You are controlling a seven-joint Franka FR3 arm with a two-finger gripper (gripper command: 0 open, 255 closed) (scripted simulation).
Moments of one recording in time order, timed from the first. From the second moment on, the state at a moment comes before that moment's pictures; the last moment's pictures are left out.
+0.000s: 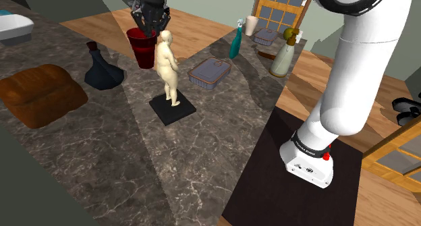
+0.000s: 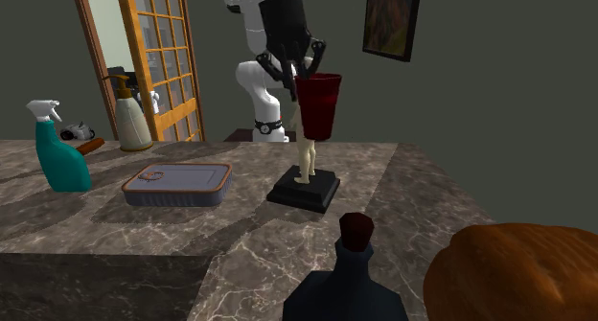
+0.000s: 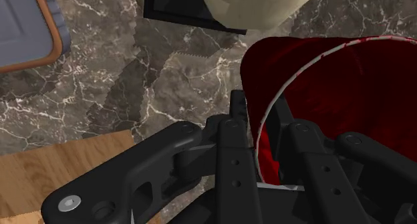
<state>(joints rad) 0.05 0.31 0.30 -1.41 0.11 1.75 0.37</state>
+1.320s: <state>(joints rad) -0.08 0.67 0.22 -0.93 0.07 1.58 0.16</state>
